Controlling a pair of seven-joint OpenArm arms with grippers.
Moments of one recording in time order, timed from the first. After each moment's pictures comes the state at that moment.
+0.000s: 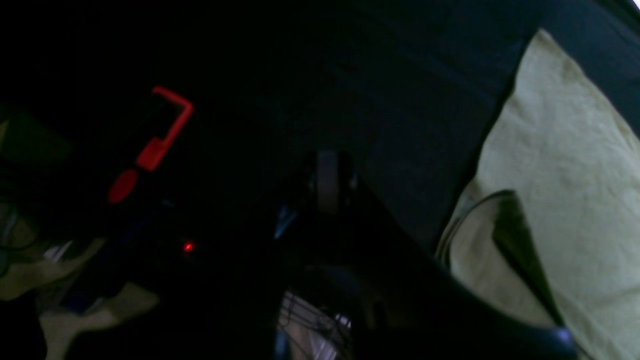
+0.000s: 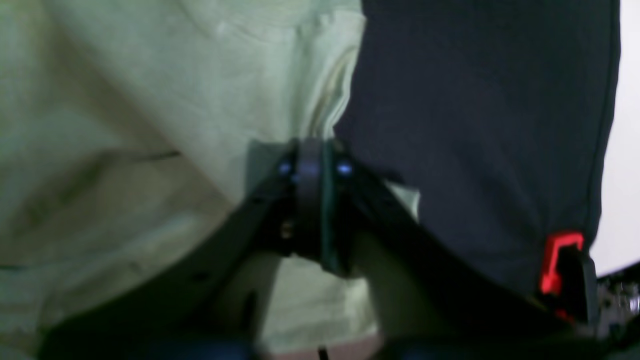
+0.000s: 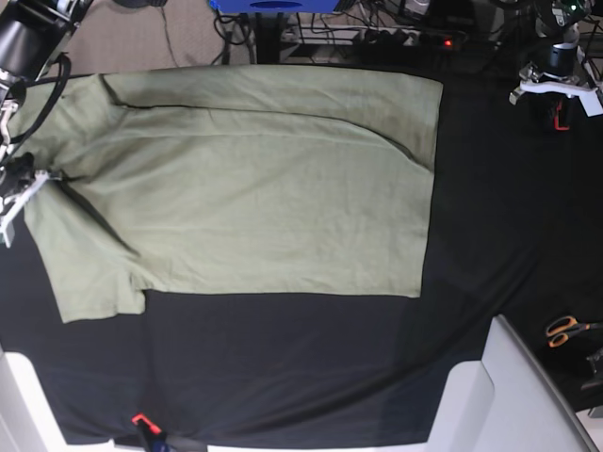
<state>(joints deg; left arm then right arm) 33.7 -3.8 -43.5 95.9 -35.7 -16.6 24.3 0.7 10.3 35.4 78.6 -8.9 31.1 -52.6</state>
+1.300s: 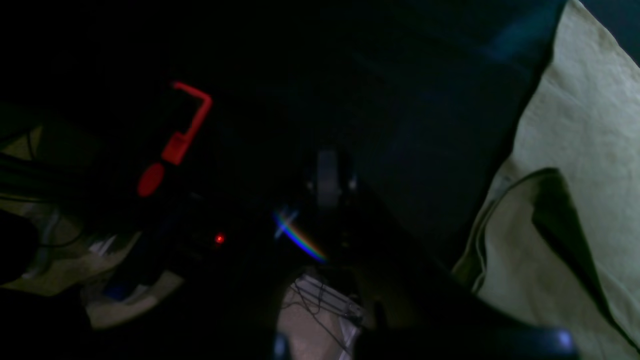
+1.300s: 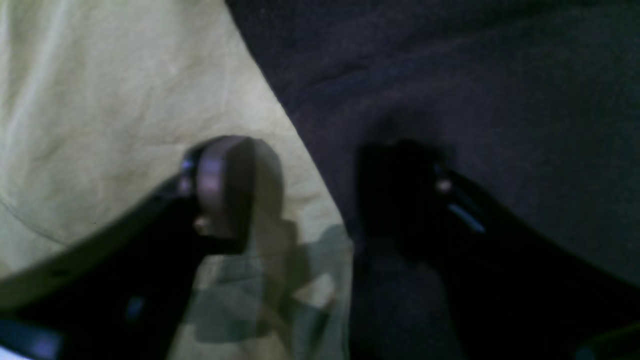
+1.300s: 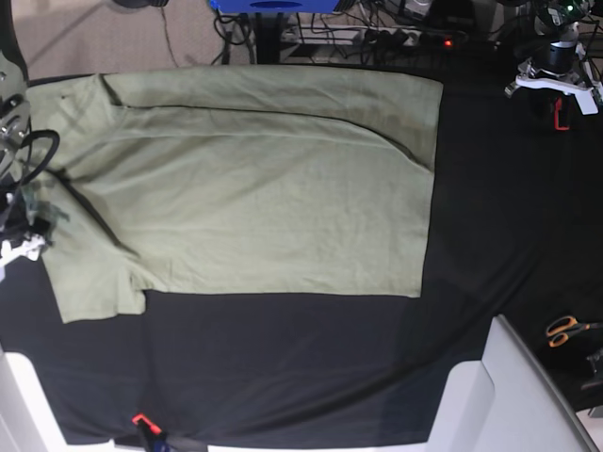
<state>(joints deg) 33.8 -3.5 -43.6 95.8 -29.5 -16.7 24.3 27.7 22.7 35.4 20.0 -9.1 23.2 -22.2</state>
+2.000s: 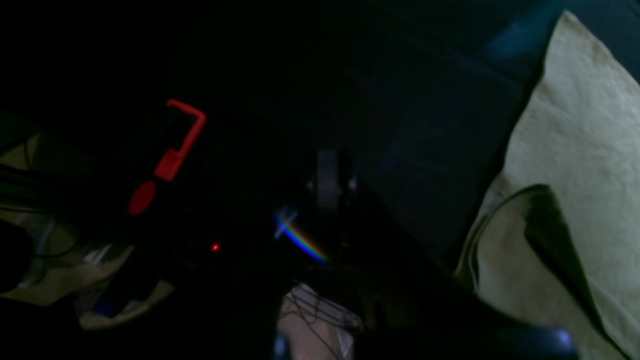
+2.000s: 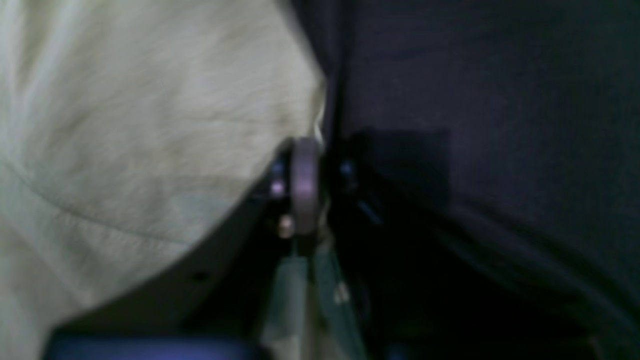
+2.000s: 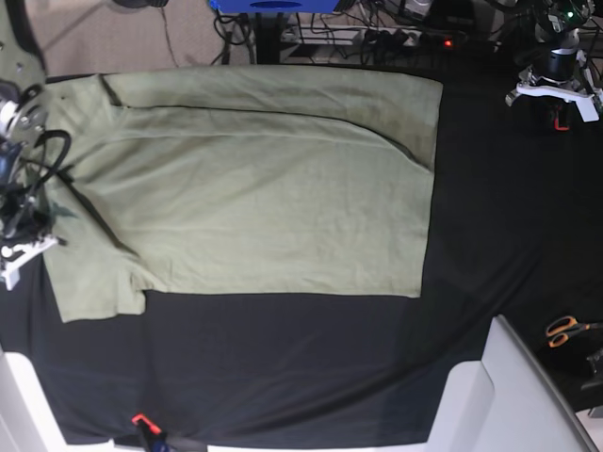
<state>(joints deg) 32.0 -3.4 -43.4 95.7 -29.1 -16.7 24.3 25.3 18.7 35.4 29.8 -9.1 23.8 -31.1</state>
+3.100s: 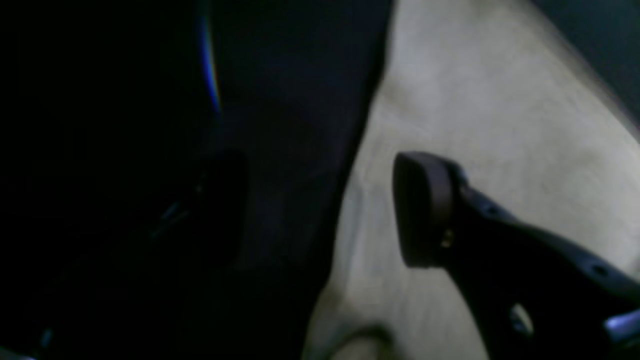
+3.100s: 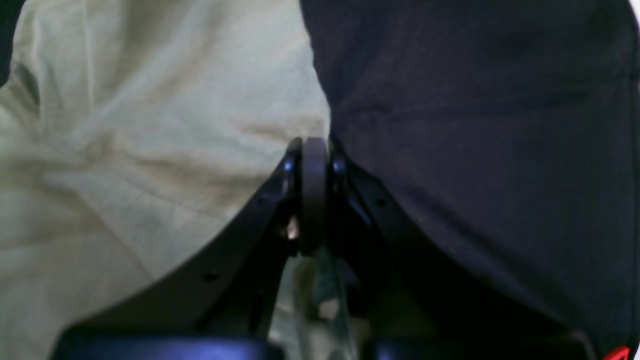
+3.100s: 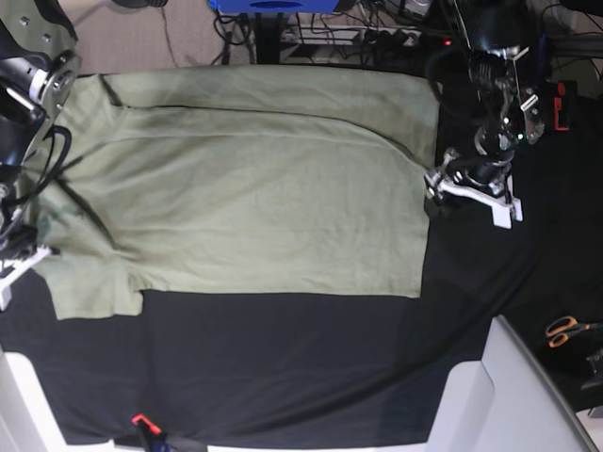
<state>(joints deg) 3.8 -9.8 -22.1 64.8 -29.9 -17.4 27.4 18.9 13.9 35.1 54.4 -9.2 24.7 -39.2</state>
